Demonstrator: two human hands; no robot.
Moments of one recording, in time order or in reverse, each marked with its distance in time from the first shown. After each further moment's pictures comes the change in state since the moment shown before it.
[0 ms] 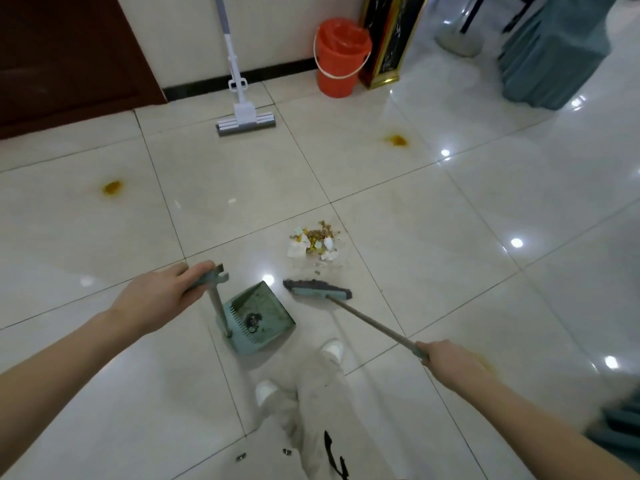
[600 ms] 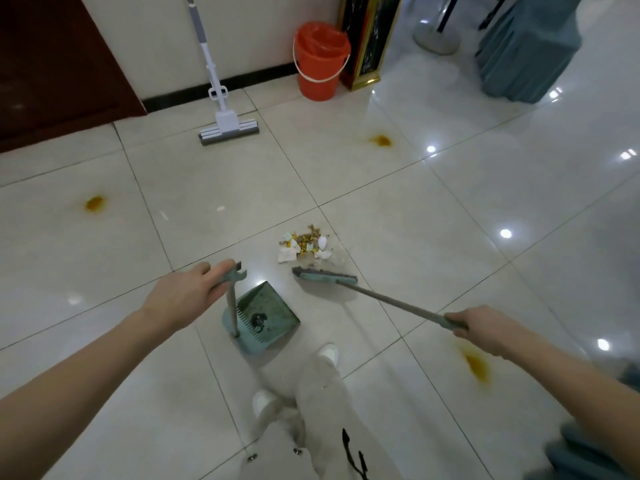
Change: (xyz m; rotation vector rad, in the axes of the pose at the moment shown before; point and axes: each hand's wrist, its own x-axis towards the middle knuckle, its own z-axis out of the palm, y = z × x) left_hand 0.055 0.041 0.006 0.015 0.025 0.009; right_hand -0.016 0.064 -0.084 0.014 -0.006 0.022
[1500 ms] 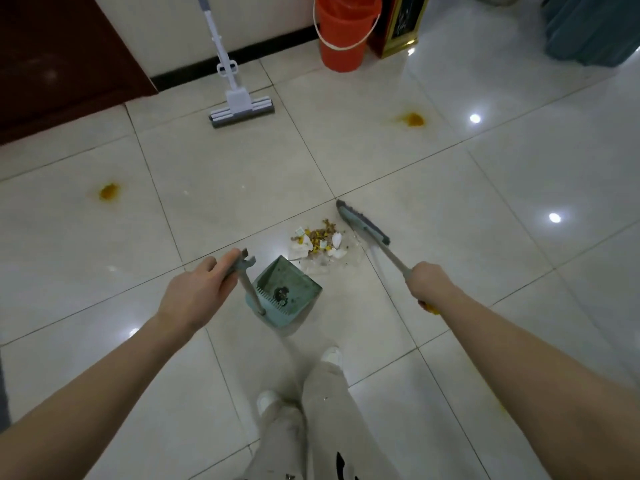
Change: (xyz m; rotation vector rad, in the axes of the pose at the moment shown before) left_hand 0.121 0.029 0.008 -0.054 -0.041 -0.237; right_hand 0.196 -0.066 -0.094 0.597 -0.005 0.246
